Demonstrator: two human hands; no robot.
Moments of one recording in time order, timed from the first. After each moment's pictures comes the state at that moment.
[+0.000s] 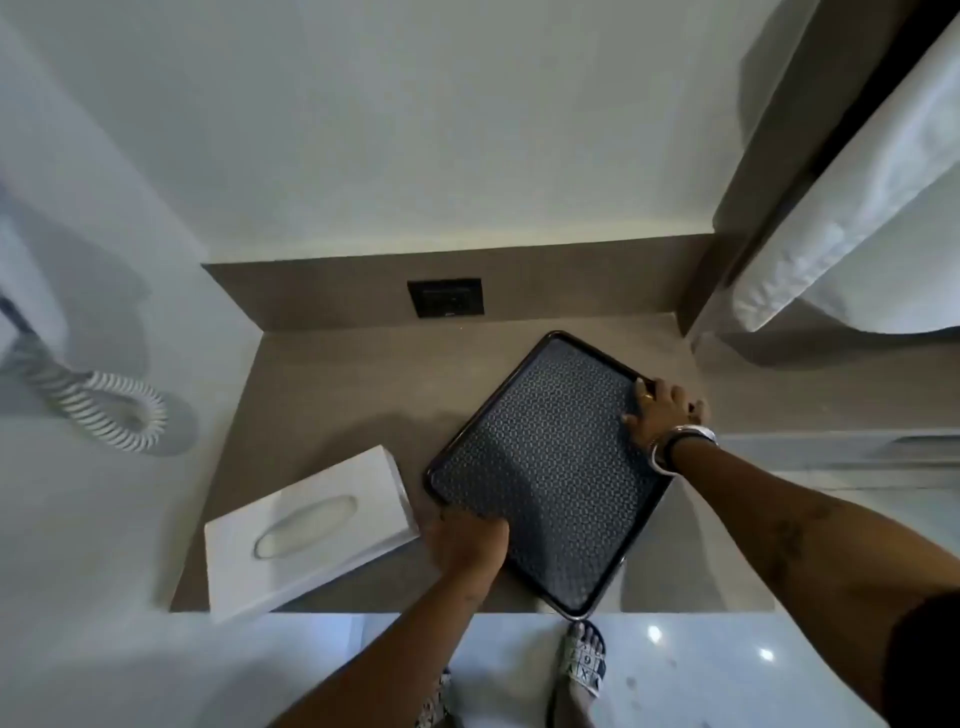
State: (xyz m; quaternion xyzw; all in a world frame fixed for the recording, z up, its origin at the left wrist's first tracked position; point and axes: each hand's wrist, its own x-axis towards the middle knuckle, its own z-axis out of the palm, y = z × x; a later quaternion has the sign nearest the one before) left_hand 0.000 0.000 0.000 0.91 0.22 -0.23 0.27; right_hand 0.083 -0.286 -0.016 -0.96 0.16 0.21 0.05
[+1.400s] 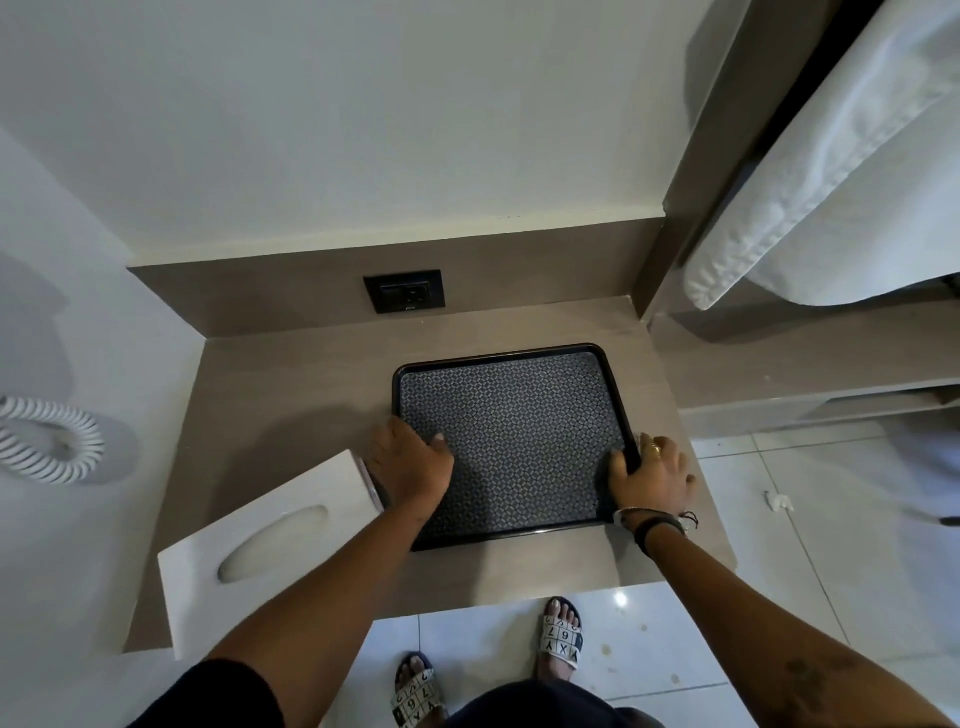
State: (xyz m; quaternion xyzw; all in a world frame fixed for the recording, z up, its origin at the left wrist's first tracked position) left_hand 0.092 0.023 -0.002 0.96 0.12 -0.11 0.23; right_hand -0.019 -0.234 -0.025 -0.89 0.40 0.00 0.21
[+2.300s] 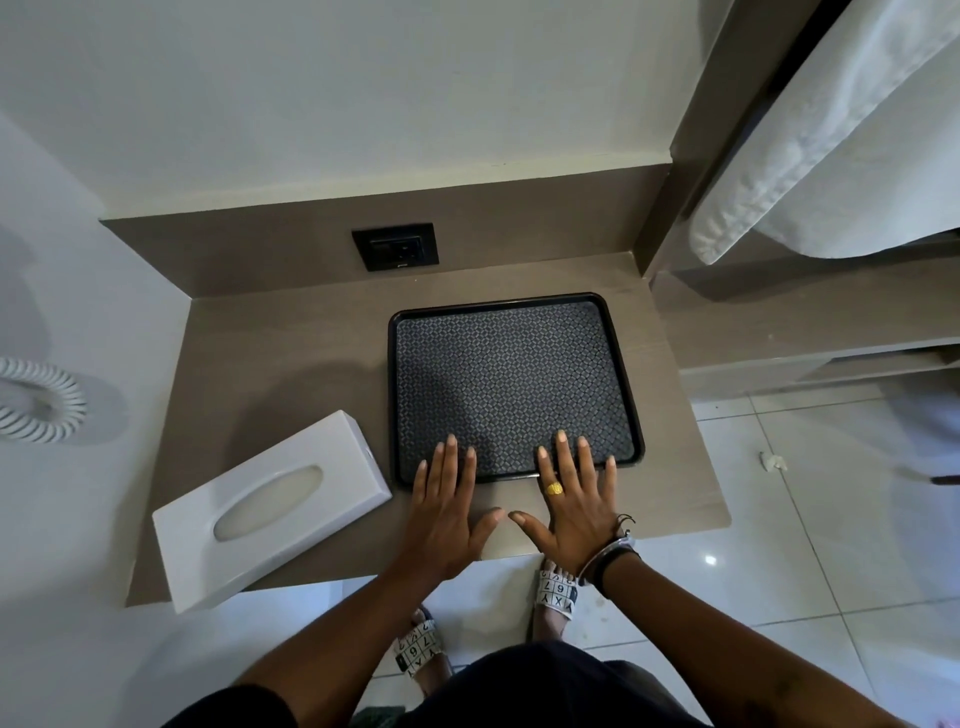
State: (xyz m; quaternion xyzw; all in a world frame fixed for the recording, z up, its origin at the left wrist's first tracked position) left_hand -0.022 0.047 -0.061 0.95 -0.27 -0.13 0.08; right_hand -0.084 -0.156 -0.075 -0.99 0.06 0.09 0.09
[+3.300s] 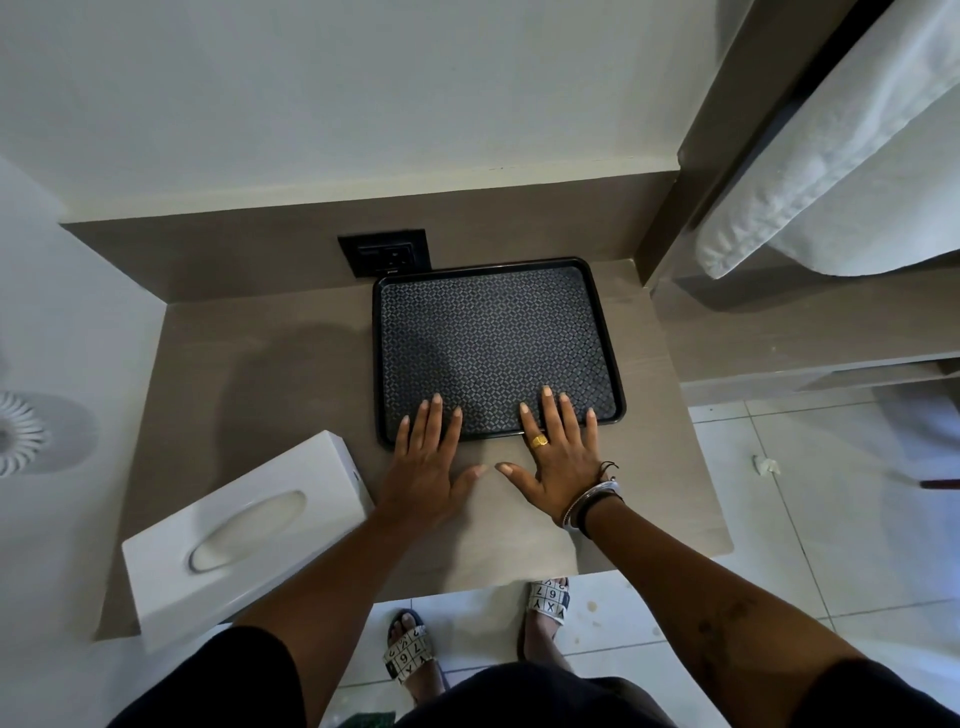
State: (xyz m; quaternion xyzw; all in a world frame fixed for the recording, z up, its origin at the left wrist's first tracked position) left_hand 0.067 0.036 -0.064 0.95 -0.27 -0.12 0.07; right_hand 0.005 -0.180 -0.073 -0.99 0.04 0.07 0.10
